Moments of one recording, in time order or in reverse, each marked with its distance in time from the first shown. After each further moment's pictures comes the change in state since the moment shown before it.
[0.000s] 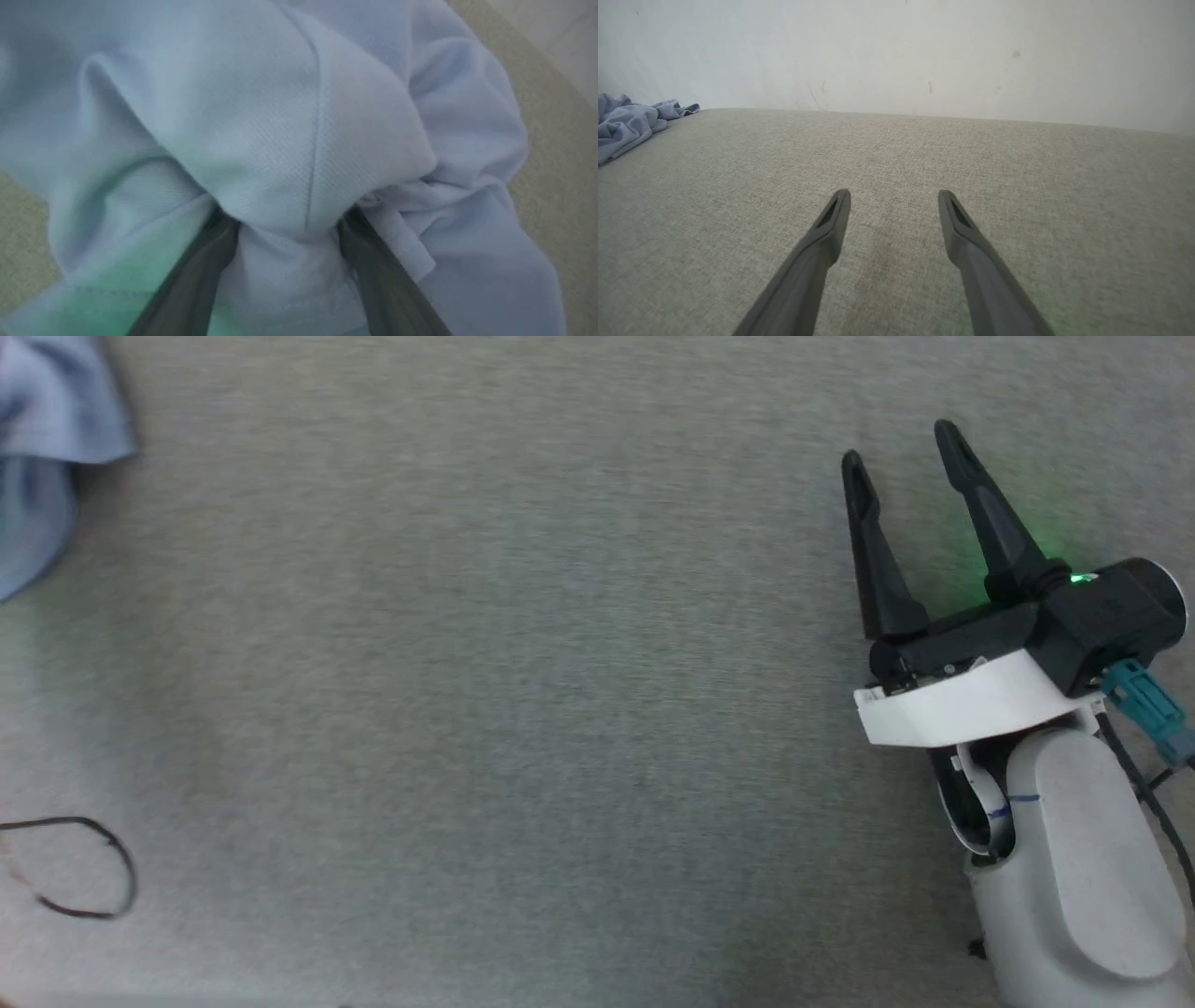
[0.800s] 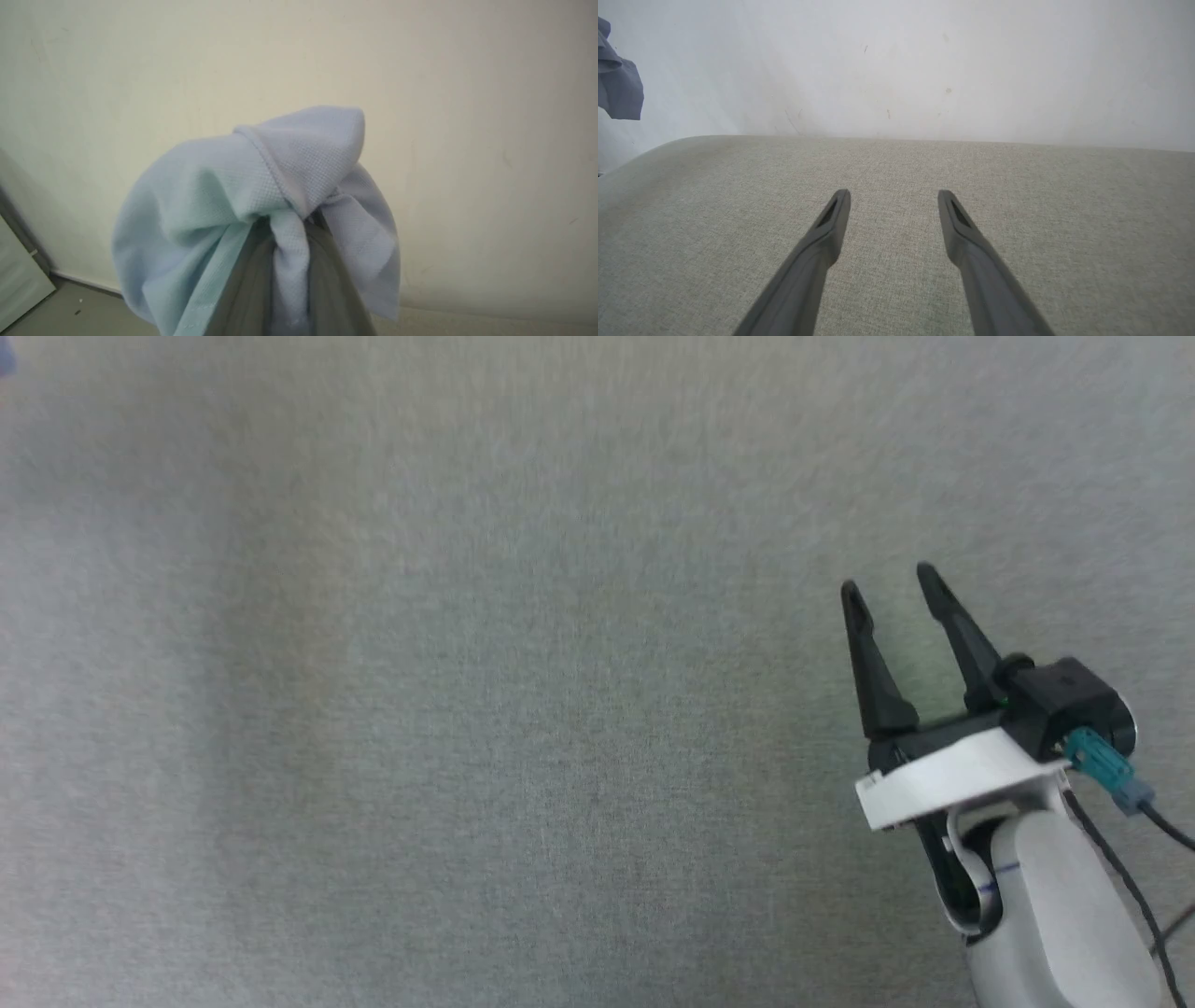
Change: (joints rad) left arm -0.058 0.149 -0.127 -0.085 0.263 -0.159 -0.553; right arm 0.115 -0.005 -0.020 0.149 0.073 0.000 -0.033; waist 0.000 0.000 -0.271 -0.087
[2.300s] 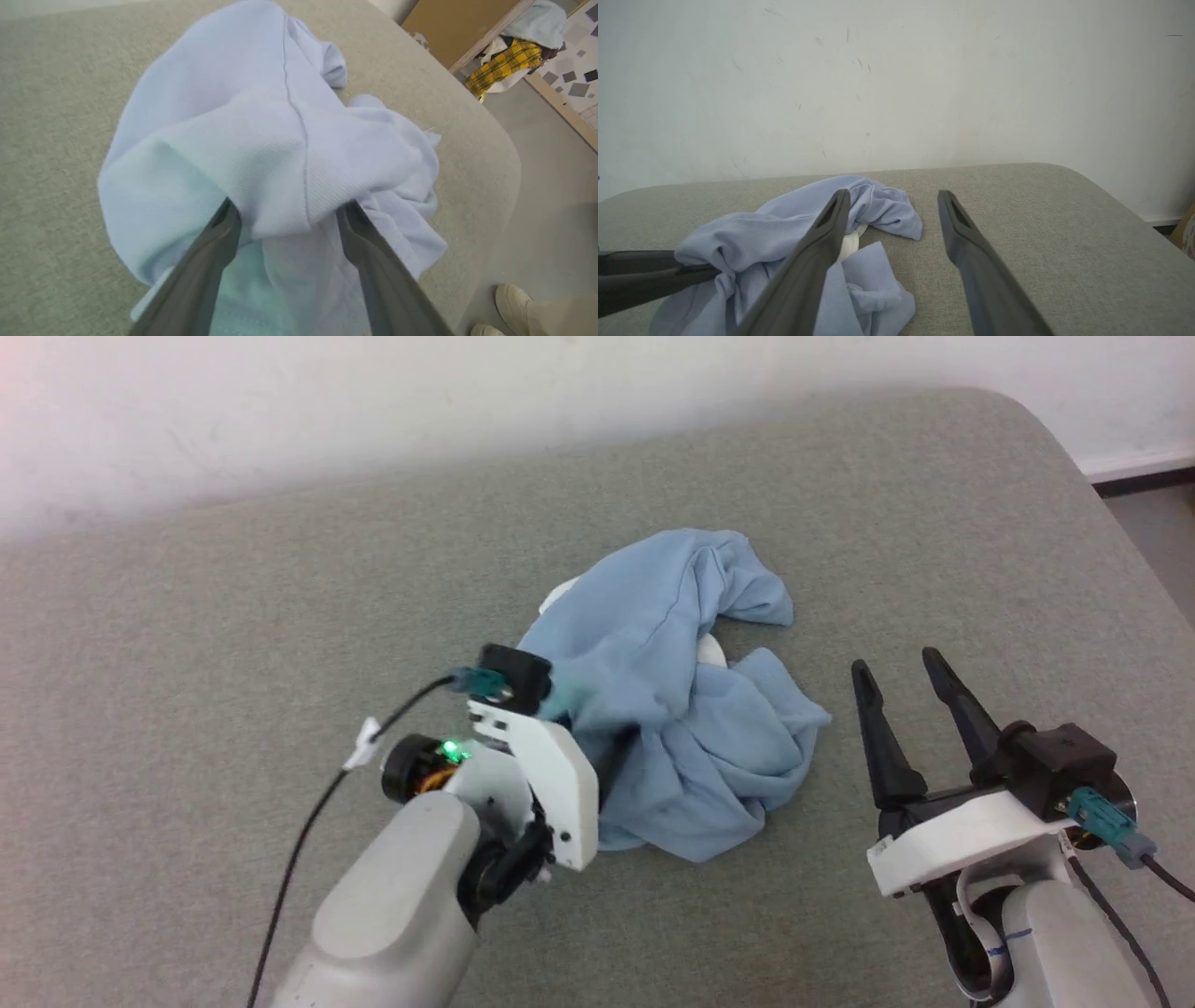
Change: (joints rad) left arm 0.357 -0.544 -0.626 0.145 -0.179 -0.138 0.213; right arm 0.136 -0.002 -0.022 -0.037 0.040 0.000 0.054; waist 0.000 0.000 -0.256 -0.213
